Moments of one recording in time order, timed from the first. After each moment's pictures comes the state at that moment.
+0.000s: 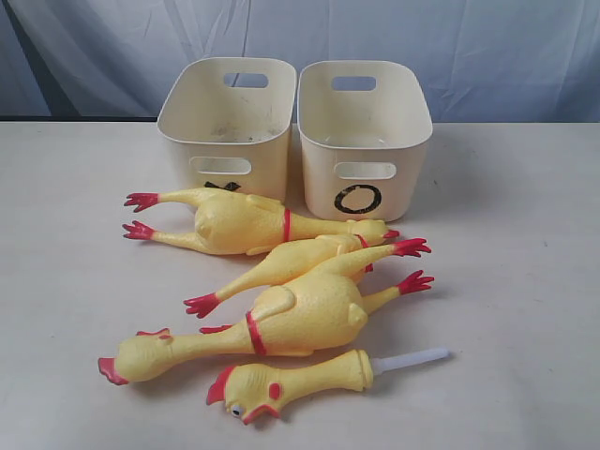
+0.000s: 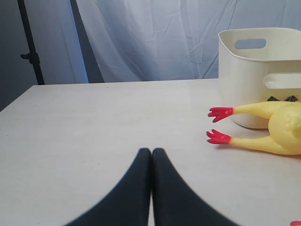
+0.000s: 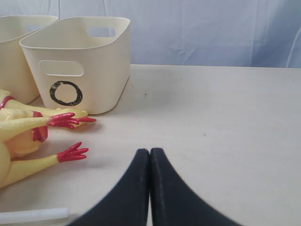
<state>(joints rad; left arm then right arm) 0.01 0.00 0.00 0.05 0.25 -0.01 0.14 0.00 0.00 -0.02 0.32 0.02</state>
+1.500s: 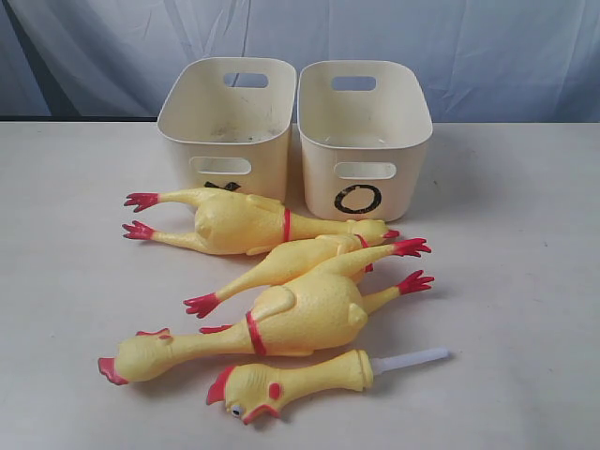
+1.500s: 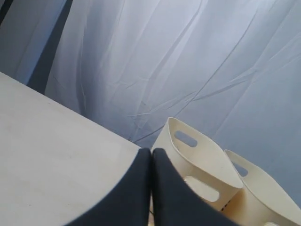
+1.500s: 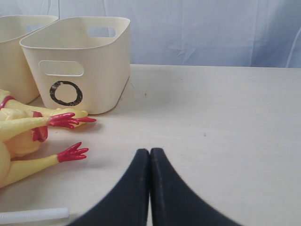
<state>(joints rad) 0.01 0.00 -0.03 -0.54 0.05 -0.02 0.14 0.00 0.00 -0.02 0.32 0.02</state>
